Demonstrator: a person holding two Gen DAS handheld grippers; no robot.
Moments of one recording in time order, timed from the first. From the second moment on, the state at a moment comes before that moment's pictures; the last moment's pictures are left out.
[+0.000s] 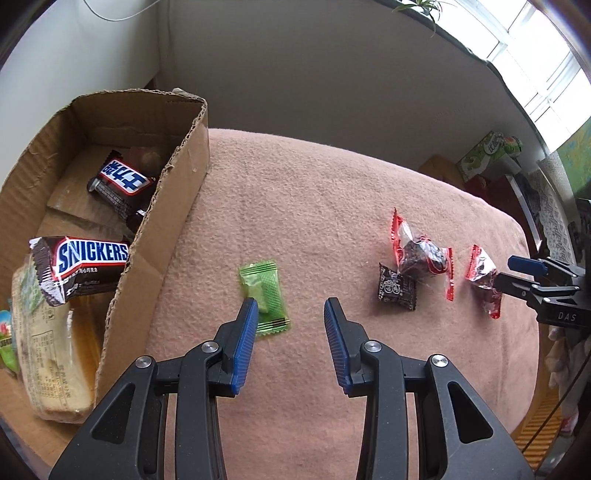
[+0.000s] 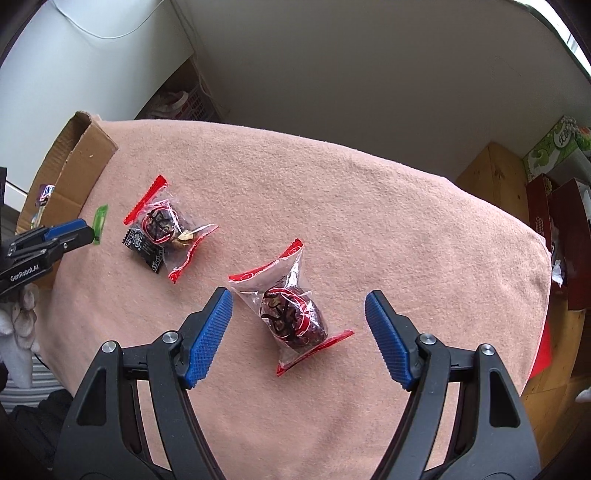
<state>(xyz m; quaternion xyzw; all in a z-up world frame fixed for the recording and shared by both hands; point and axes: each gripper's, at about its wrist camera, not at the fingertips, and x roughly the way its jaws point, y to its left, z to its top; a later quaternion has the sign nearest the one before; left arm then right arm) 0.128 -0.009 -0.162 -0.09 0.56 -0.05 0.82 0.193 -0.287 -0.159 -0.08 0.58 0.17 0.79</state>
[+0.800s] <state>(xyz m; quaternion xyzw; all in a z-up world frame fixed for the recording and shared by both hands) 0.130 -0.017 -0.176 -0.08 0.55 -0.03 0.83 0.185 -0.264 -0.190 -0.13 0.59 0.19 0.77</state>
